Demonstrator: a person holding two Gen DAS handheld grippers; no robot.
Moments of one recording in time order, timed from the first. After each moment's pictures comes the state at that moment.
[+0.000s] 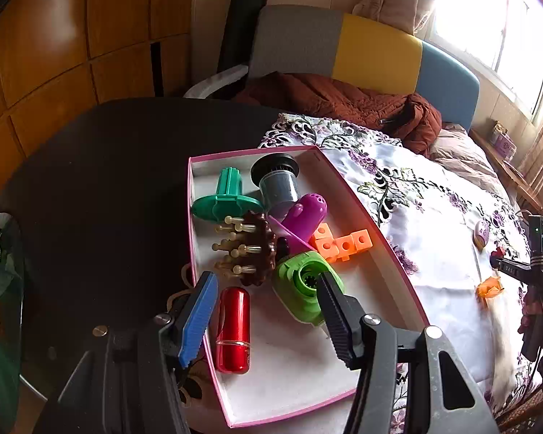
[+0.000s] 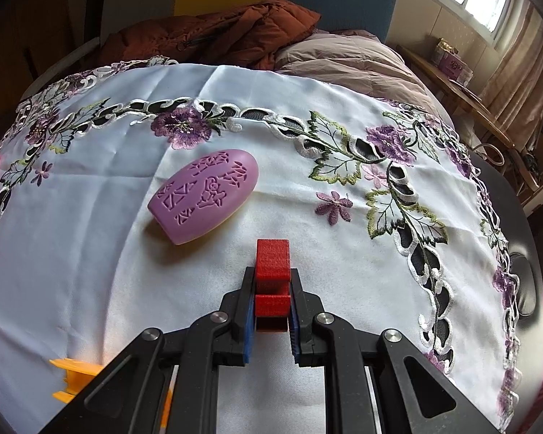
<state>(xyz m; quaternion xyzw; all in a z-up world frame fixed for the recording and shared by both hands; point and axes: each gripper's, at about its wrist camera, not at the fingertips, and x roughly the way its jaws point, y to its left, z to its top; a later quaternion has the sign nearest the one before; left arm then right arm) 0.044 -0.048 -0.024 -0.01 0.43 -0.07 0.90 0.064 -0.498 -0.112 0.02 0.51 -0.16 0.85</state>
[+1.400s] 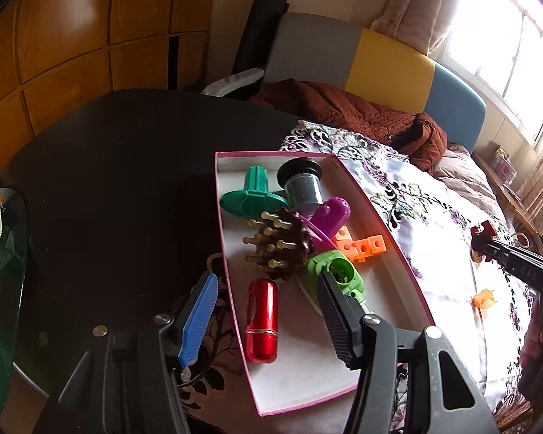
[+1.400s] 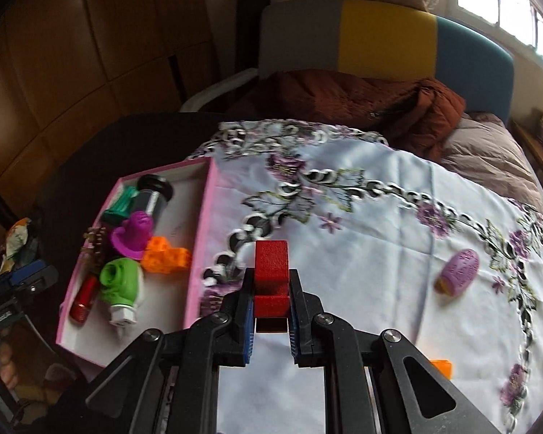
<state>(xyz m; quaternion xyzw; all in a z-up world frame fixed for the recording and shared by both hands) 0.038 -0.010 -0.026 -0.06 0.42 -0.06 0.90 0.056 -0.290 -0.015 0.02 0.43 0.09 0.90</state>
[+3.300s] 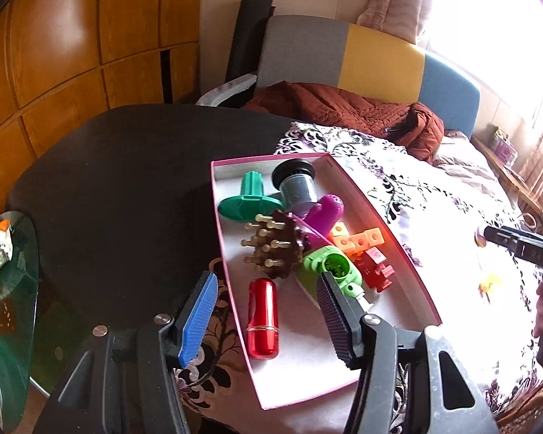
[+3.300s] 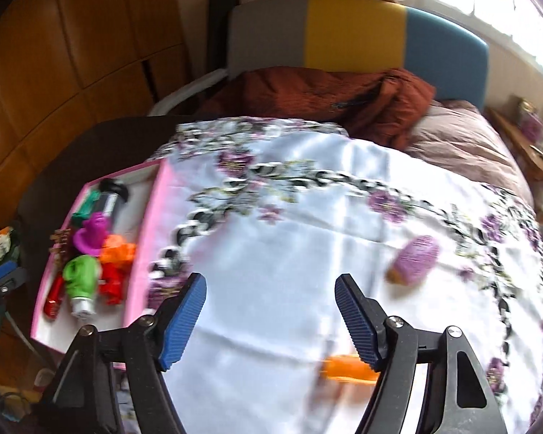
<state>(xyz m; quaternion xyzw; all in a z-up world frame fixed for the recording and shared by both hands) 0.030 -0.028 -0.020 -0.01 0.41 -0.07 0.91 0.048 -0.367 -0.024 0.03 0.43 0.01 0.90</state>
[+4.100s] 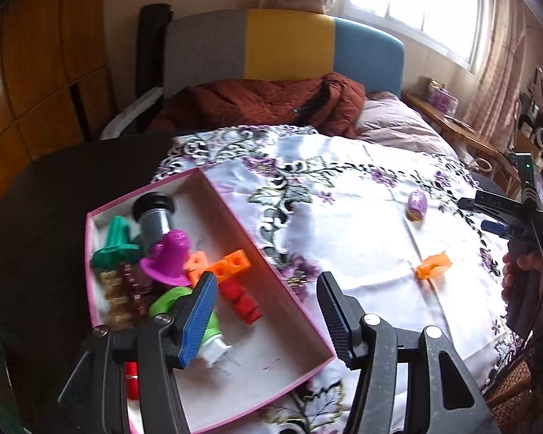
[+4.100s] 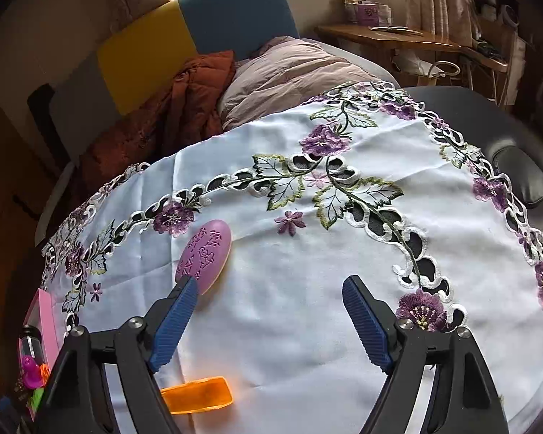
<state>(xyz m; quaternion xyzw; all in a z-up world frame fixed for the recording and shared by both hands) 0.044 -0.157 -0.004 0.07 0.41 -0.20 0.88 0.010 -0.537 -0.054 0.26 0.41 -0.23 0.85</state>
